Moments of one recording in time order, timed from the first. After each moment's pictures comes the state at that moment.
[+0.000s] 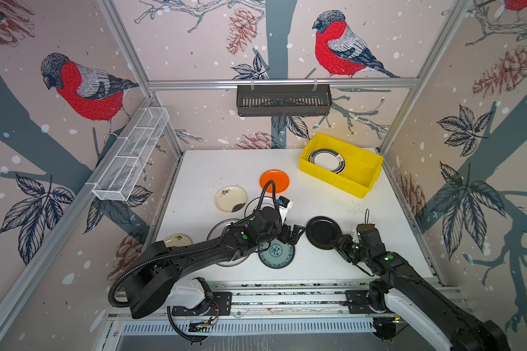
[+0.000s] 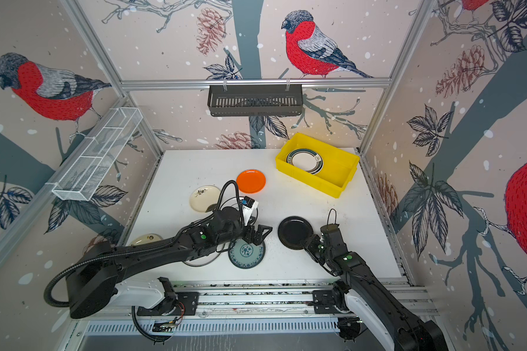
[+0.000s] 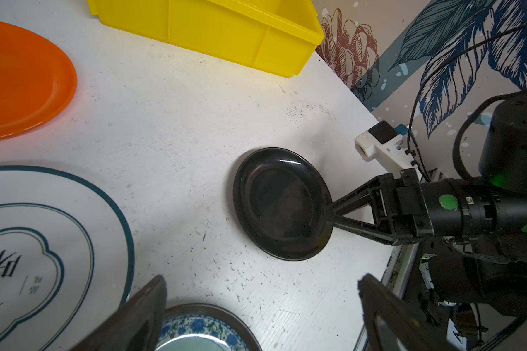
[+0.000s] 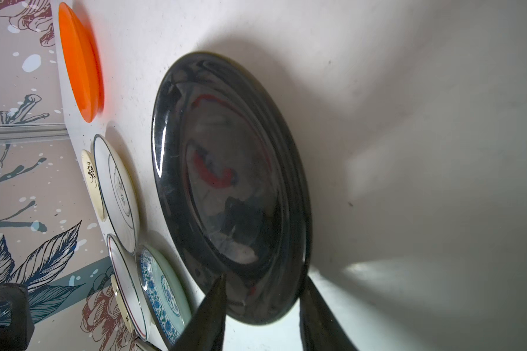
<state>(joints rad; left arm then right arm) -0.93 1.34 0.70 0.13 0.08 -0.43 0.35 0.72 0.19 -0.30 -0.30 1.08</state>
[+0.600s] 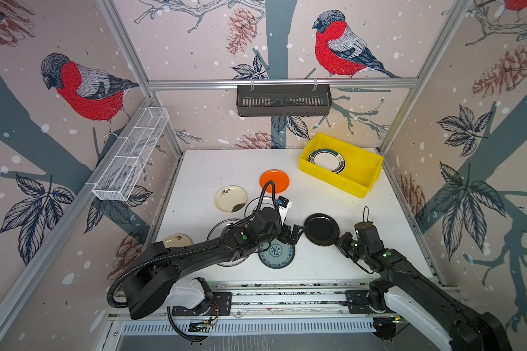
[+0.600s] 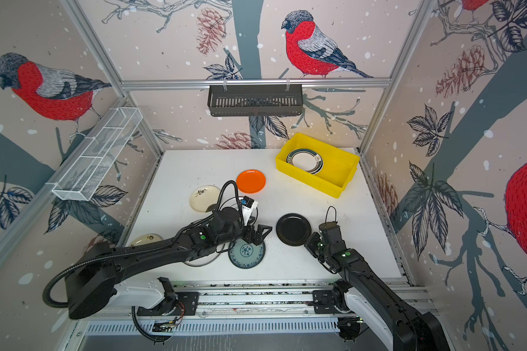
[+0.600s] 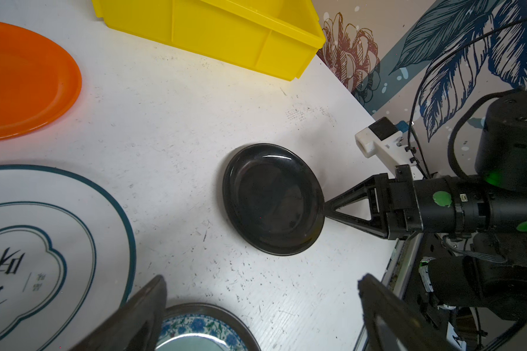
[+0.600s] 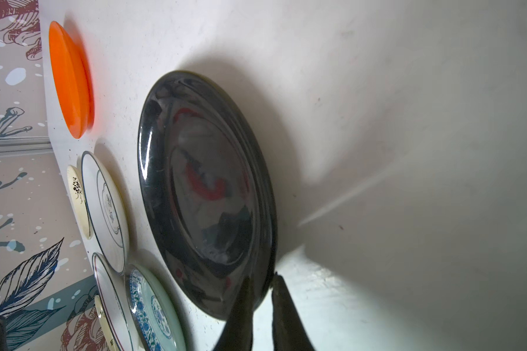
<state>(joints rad) -0.94 1.33 0.69 0.13 0.07 -0.44 0.36 0.80 0.23 -0.29 -0.23 1.07</state>
